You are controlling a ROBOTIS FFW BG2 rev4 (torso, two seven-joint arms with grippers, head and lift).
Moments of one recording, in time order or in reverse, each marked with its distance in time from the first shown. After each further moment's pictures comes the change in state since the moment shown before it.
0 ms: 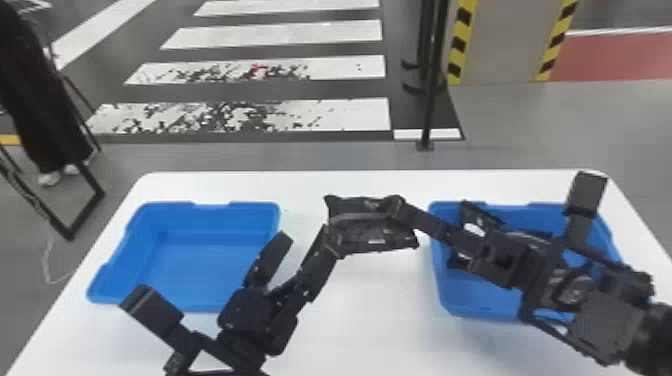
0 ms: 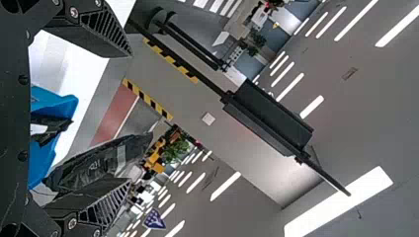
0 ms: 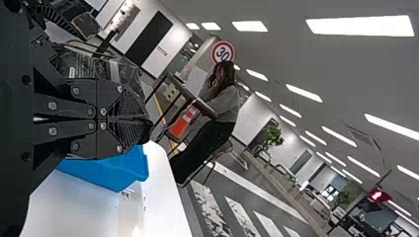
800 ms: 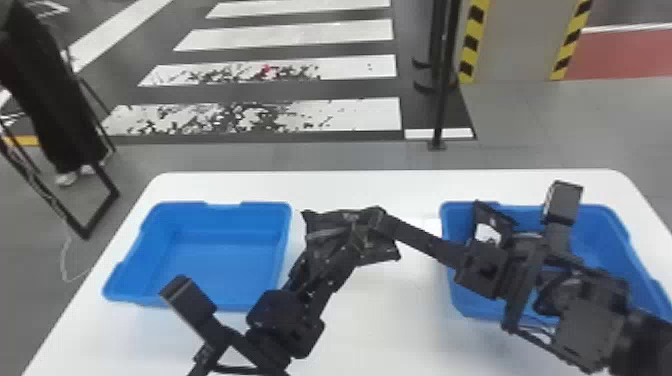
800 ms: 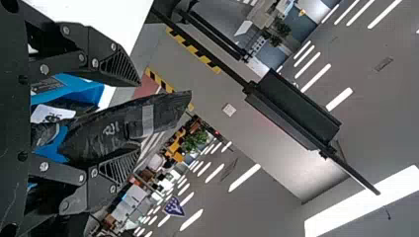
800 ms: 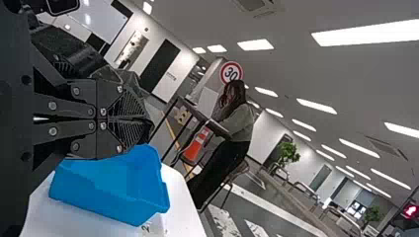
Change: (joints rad) left arm -0.019 0.011 -0.016 -0.007 0.004 0.093 0.003; right arm -0.032 -0.013 0.107 0.054 -0.075 -0.026 0.010
